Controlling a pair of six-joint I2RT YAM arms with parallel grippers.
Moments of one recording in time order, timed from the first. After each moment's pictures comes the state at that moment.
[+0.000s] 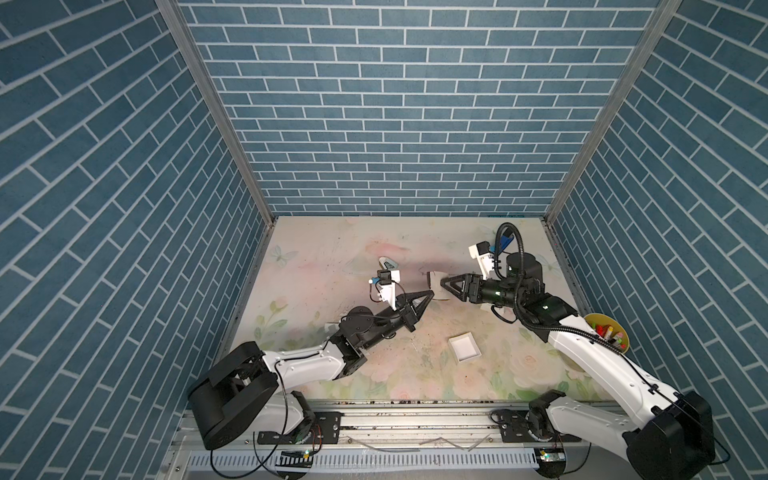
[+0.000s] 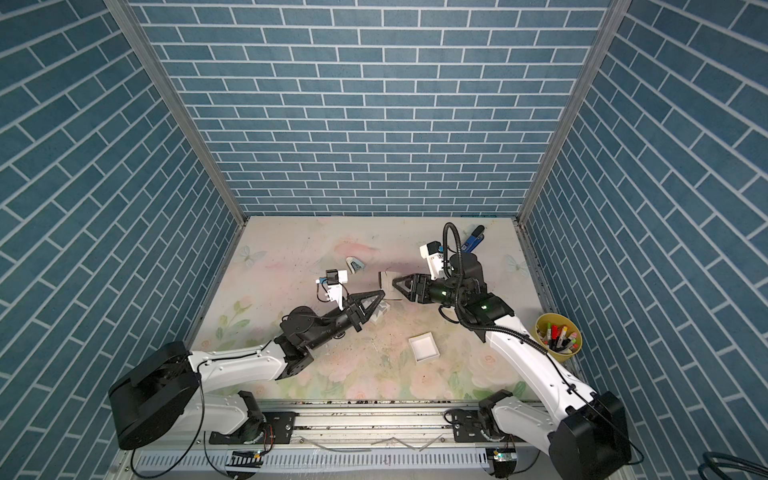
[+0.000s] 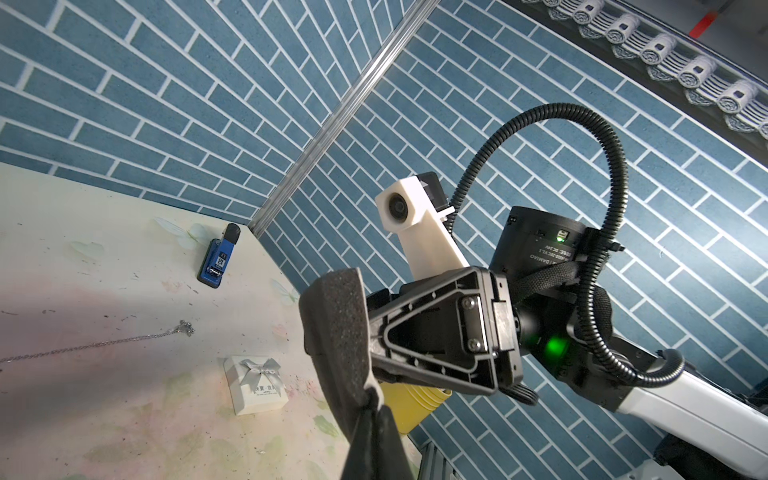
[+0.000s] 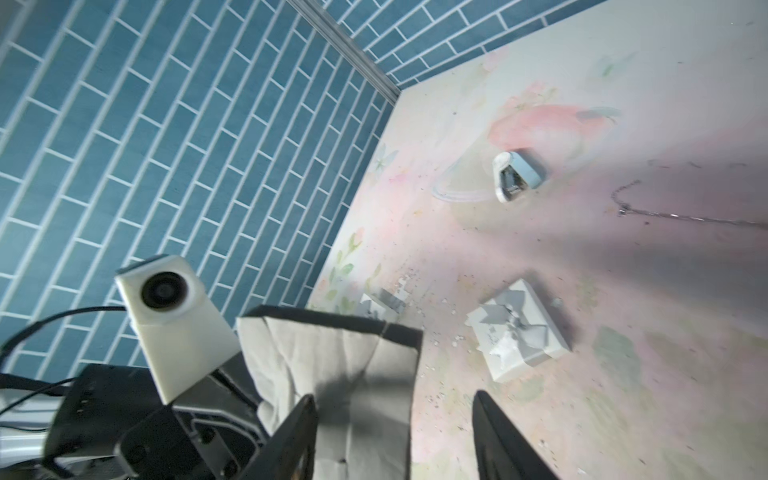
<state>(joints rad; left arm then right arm) -0.89 1.33 0.47 1.04 0.14 -0.79 0.50 1.11 0.83 -0.12 -0.65 0.64</state>
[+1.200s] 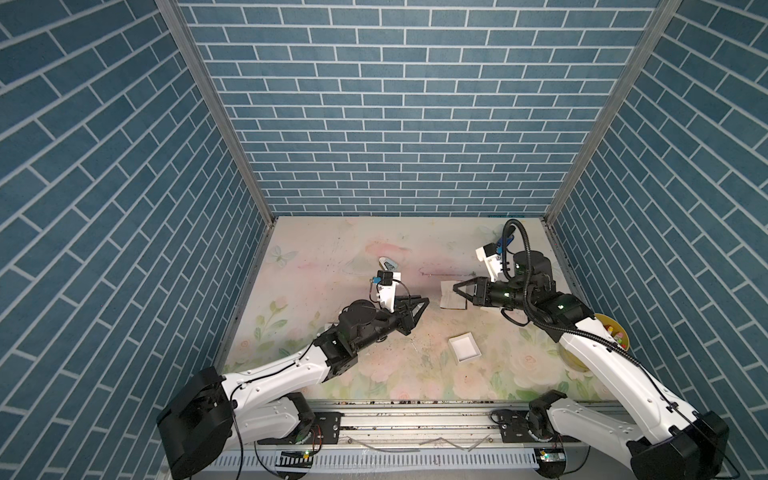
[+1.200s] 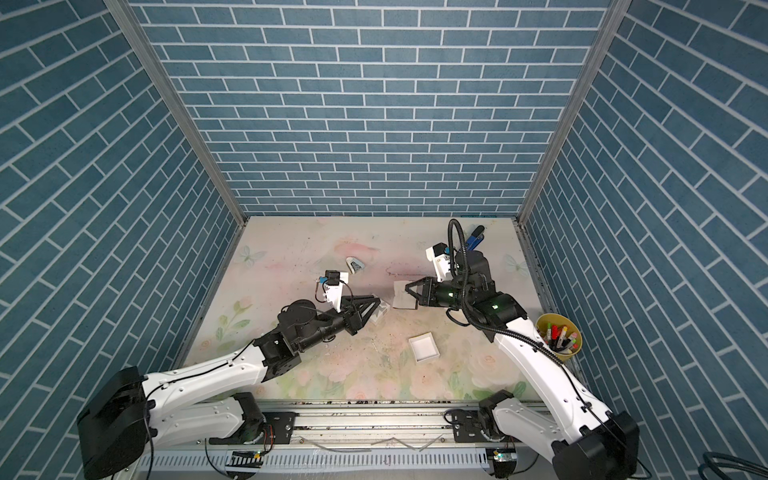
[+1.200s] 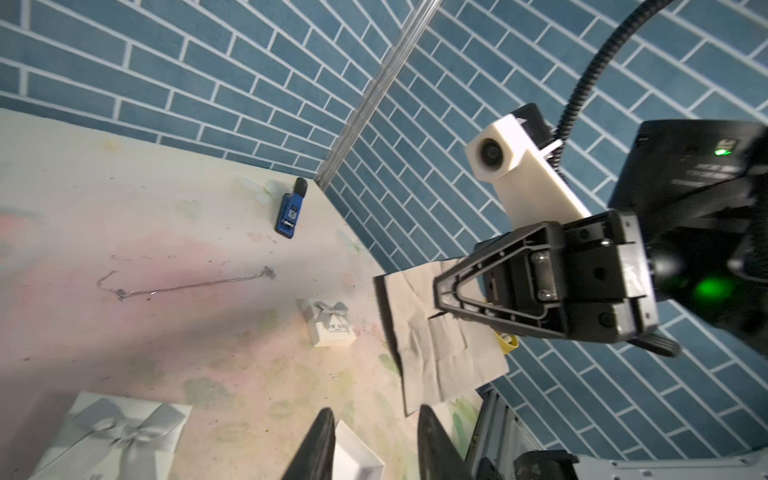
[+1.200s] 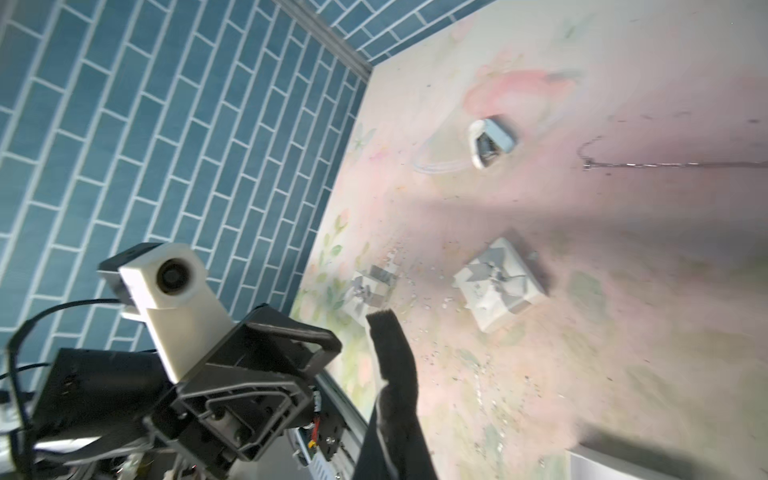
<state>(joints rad) -0.89 1.13 0.54 0.46 0.07 -0.64 0.47 1.04 0.97 -0.54 -0.55 0.55</state>
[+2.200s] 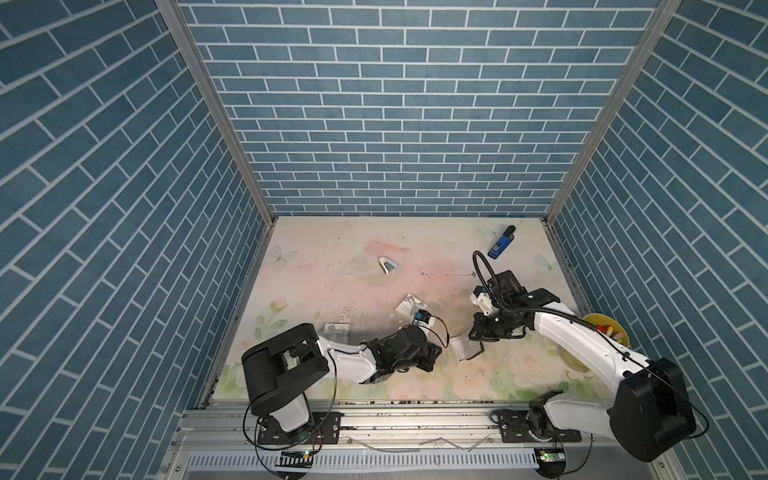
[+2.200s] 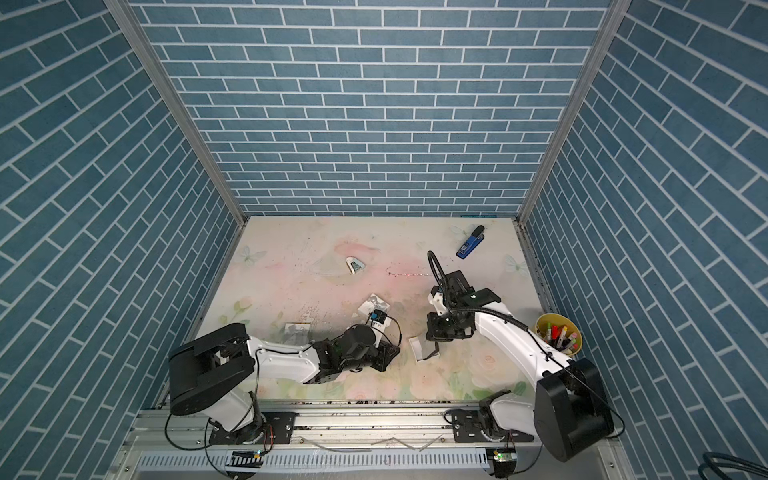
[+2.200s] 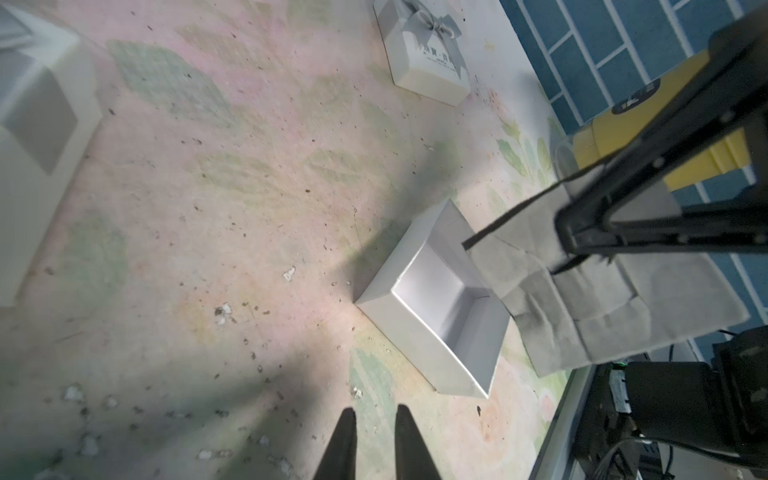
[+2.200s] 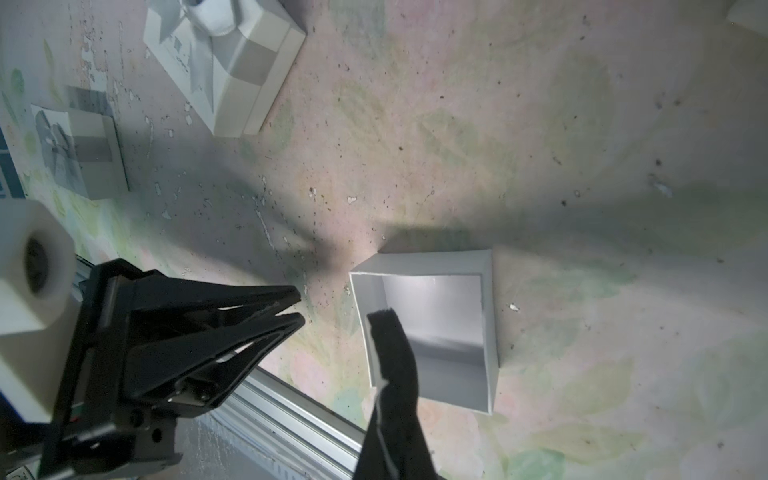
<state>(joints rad) -1.11 1.65 0.60 0.43 0.02 -0.73 0.46 1.28 0.85 -0.87 -0.40 0.31</state>
